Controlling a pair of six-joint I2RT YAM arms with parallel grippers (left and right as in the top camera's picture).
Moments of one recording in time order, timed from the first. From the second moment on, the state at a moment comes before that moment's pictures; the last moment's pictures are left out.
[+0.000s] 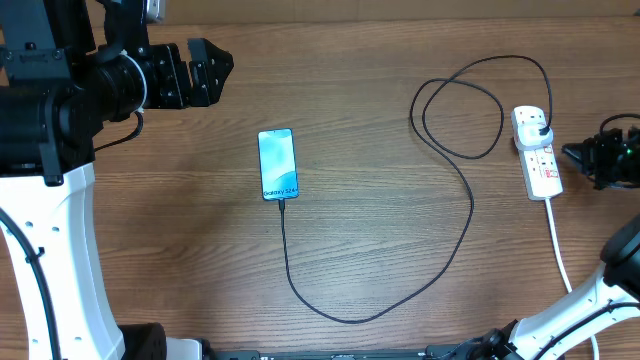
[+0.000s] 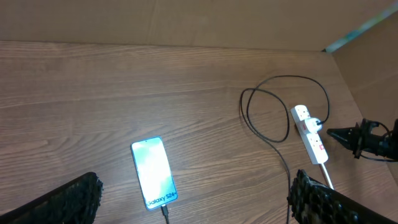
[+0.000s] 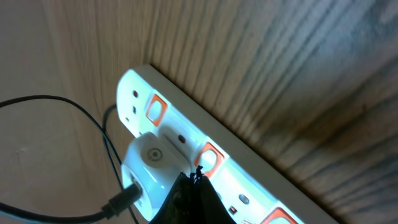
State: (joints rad) left arm 0.02 1.59 2.21 -1.36 0.46 -0.11; right arm -0.73 2.11 1.49 -0.69 -0.69 0.49
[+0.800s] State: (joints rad) left arm 0.02 1.59 2.21 -1.36 0.46 -0.11; right arm -0.69 2.15 1.49 -0.68 -0.64 0.49
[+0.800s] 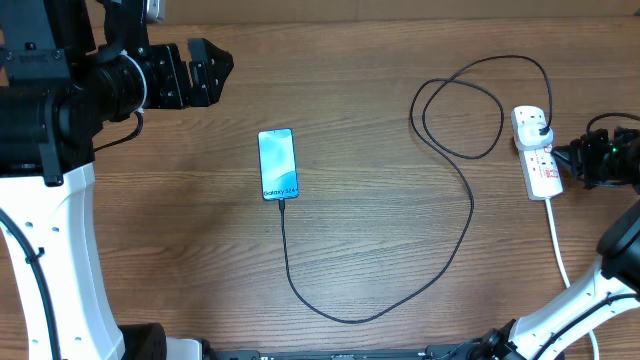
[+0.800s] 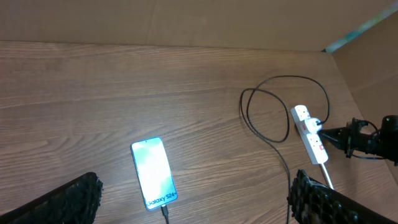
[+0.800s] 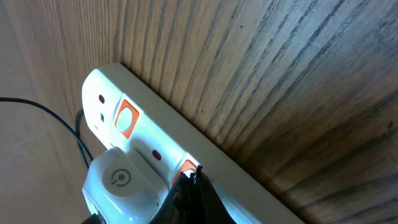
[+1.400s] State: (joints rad) left arm 0.02 1.59 2.21 -1.36 0.46 -0.11; right arm -0.69 2.15 1.49 -0.66 -0.64 0.47
